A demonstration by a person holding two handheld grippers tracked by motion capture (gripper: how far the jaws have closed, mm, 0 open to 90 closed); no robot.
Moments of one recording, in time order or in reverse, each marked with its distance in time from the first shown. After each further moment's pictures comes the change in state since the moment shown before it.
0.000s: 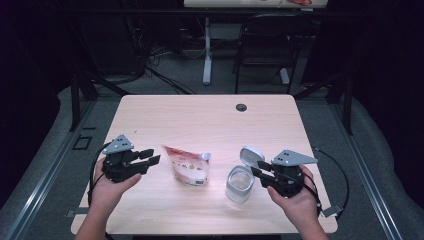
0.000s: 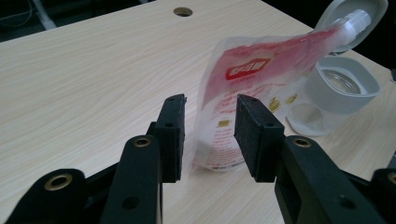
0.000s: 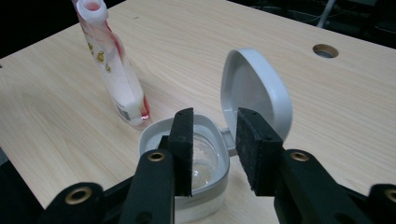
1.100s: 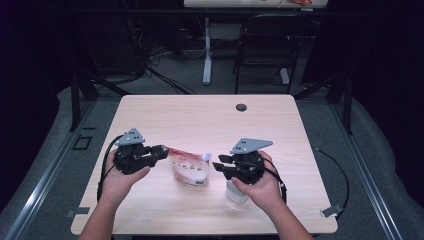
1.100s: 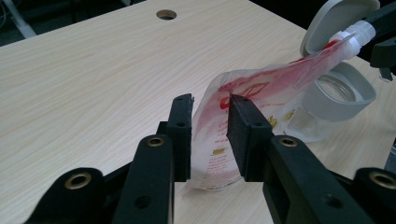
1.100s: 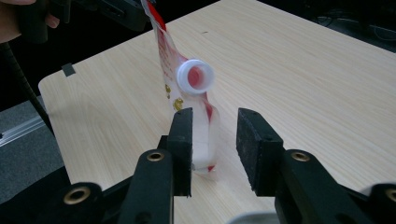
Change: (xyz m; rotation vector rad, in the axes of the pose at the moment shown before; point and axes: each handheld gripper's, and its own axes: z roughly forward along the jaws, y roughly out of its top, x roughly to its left) left arm 0.004 0.013 0.021 0.007 -0.048 0.033; right arm 0.044 0.047 0.060 0.005 0.229 -0.101
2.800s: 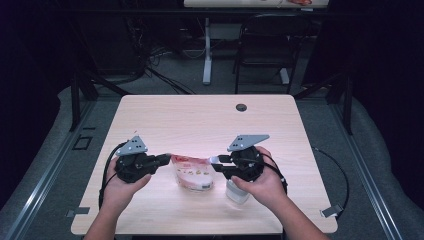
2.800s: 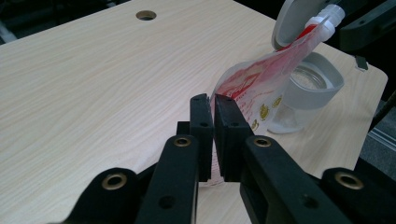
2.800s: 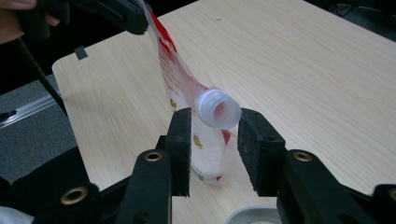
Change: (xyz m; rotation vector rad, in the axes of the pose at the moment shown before) left arm -0.019 -0.008 -0.005 -0.012 -0.045 0.034; right arm 0.002 0.016 -0.008 0.072 0.040 -0.040
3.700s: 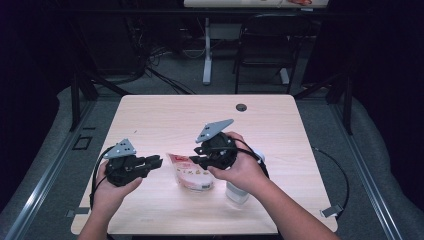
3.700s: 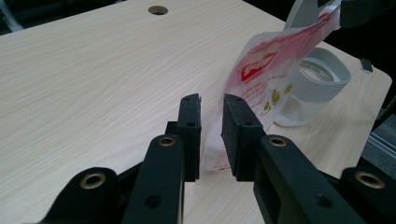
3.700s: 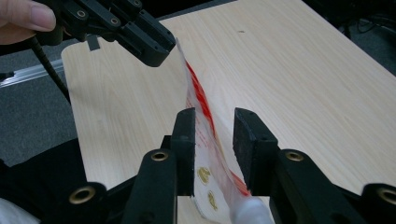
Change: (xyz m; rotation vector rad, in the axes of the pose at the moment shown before) left arm 0.011 -0.016 -0.016 -0.007 0.017 -0.038; right arm 0.024 0.060 0.031 0.097 0.038 -0.171
